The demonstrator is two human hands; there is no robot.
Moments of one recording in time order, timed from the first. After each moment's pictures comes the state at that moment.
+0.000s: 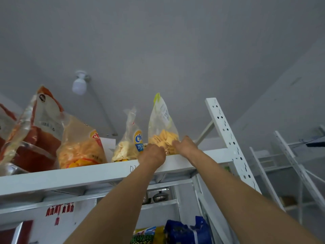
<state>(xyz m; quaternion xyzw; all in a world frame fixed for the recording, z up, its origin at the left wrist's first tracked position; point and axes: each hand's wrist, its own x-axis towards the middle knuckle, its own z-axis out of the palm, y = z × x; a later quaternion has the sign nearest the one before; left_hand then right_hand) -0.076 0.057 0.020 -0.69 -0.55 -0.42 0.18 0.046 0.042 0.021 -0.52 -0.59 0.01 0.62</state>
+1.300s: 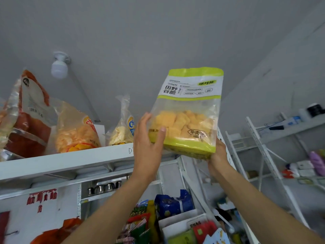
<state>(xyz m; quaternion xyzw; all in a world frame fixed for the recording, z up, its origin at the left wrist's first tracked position) -0.110 -0.050 -0.071 -0.70 -0.09 -0.71 0.04 0.091 -0.018 -0.098 -0.16 -0.41 0.21 0.87</state>
